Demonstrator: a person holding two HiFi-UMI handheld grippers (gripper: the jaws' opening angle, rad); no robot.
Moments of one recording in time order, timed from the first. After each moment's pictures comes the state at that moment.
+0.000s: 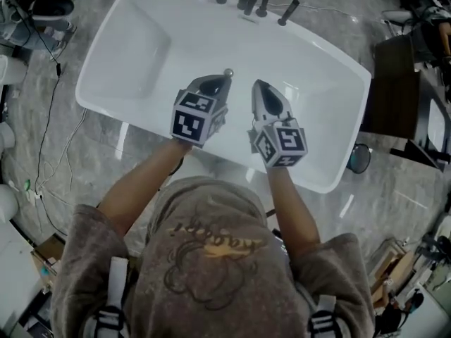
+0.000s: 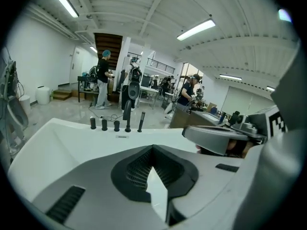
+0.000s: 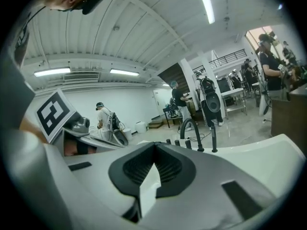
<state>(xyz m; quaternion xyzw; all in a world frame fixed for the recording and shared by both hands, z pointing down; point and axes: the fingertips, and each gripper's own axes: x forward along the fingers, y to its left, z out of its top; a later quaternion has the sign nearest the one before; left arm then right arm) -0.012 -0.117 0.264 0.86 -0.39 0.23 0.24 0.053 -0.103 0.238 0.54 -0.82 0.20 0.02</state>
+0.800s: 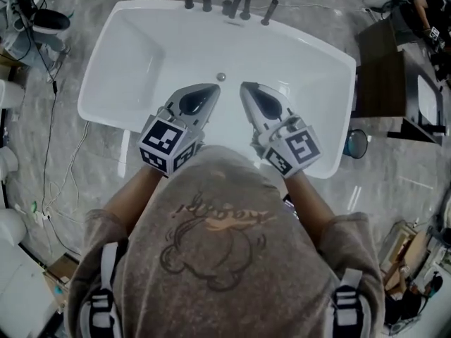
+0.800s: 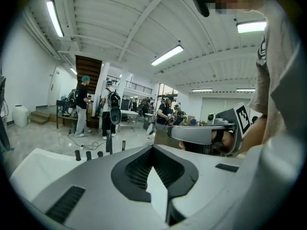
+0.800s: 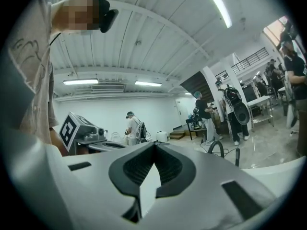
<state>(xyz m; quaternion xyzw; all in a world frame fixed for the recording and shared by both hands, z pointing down) -0.031 -0.056 0.142 0.94 -0.30 0.11 0.13 0.014 -0.049 0.120 0.43 -0.89 0.13 -0.02</state>
